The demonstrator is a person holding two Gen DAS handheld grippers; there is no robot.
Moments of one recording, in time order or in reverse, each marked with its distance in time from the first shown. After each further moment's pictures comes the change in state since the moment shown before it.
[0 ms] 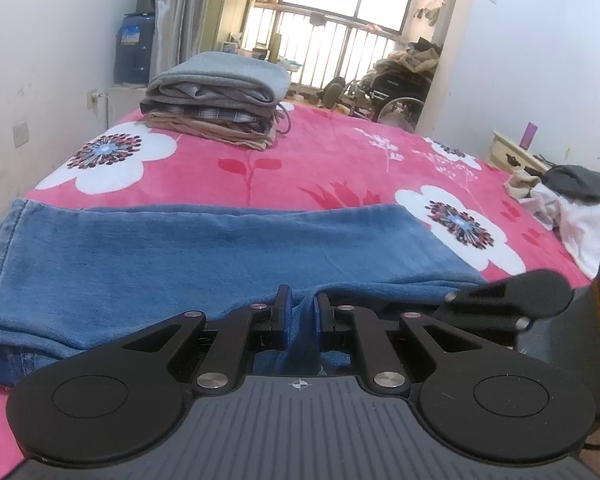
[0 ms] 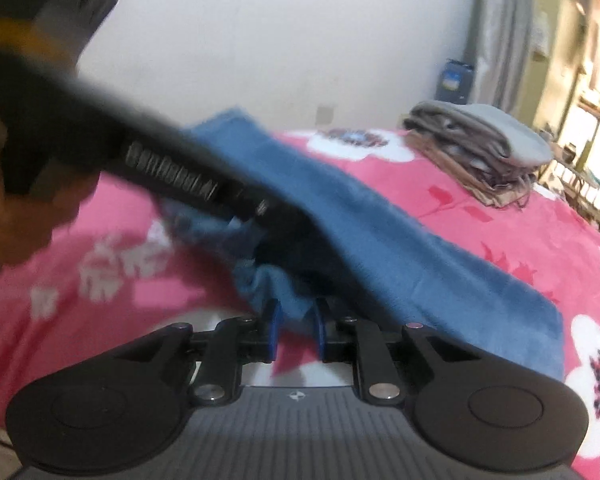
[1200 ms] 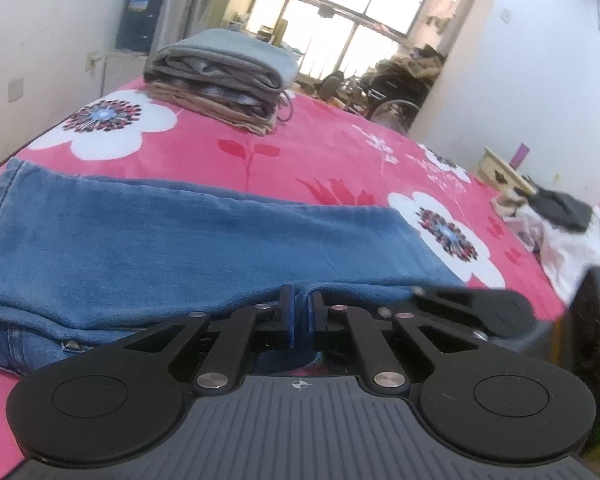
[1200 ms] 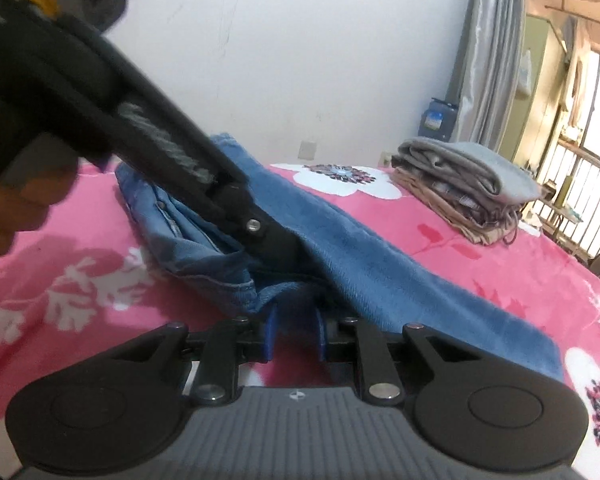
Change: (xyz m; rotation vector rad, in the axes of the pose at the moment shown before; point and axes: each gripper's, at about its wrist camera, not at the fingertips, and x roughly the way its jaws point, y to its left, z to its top) left arm 0.002 0.020 0.003 -0.106 0.049 -0.082; right arm 0.019 0.008 -0.003 -0.002 -0.127 -0.080
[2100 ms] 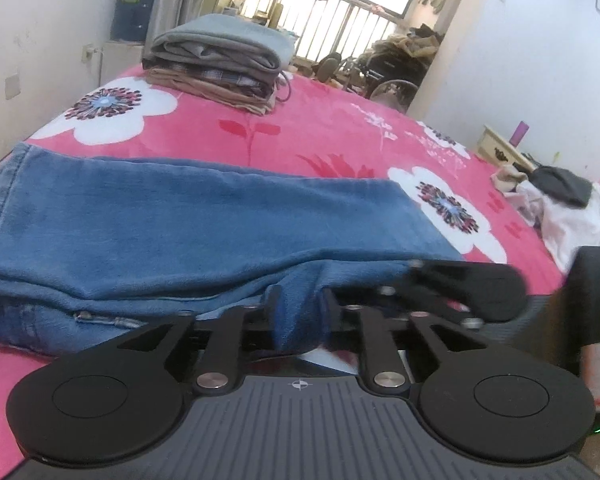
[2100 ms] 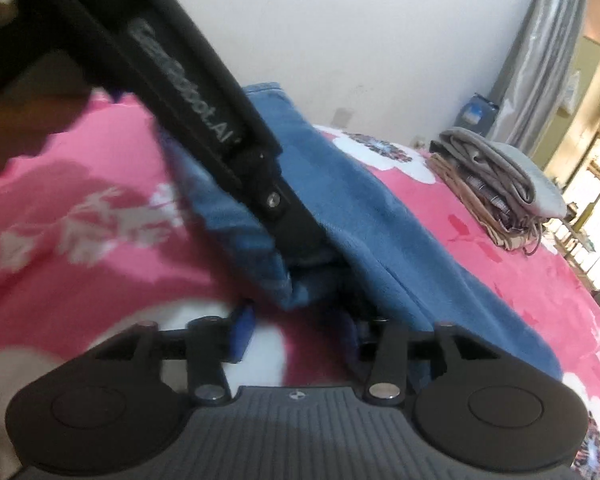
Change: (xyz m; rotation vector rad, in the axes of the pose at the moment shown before) left arm -0.010 0.002 -0.010 0.022 0.048 0.016; right arm -0.009 0.019 -0.004 -0.201 0.134 0.047
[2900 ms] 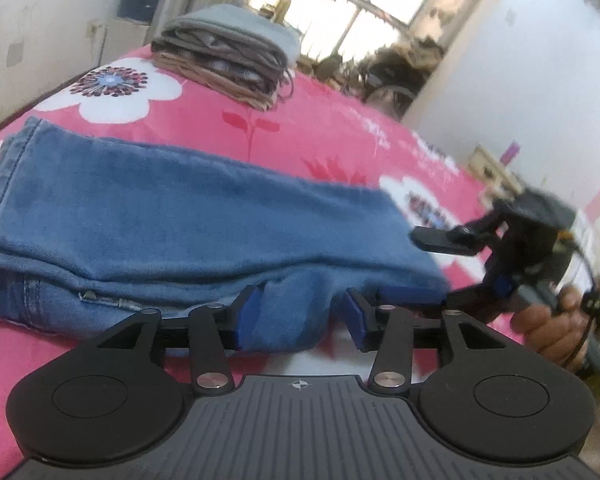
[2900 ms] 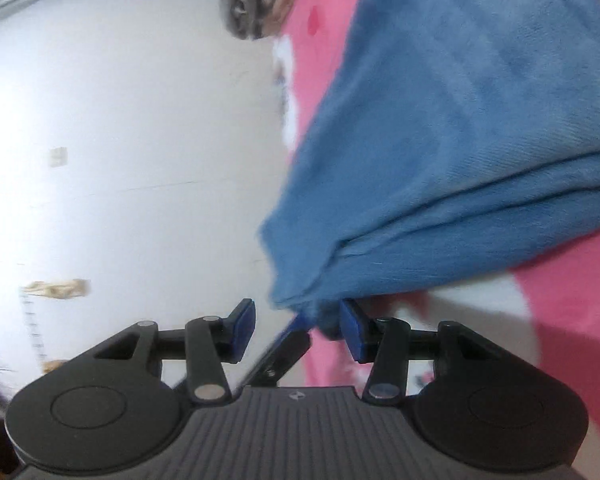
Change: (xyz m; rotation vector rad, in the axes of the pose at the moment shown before) left arm -0.009 0.017 0.005 -0.133 -0.008 -0.077; right arm 0.028 -0.166 -0.107 1.675 -0.018 0.930
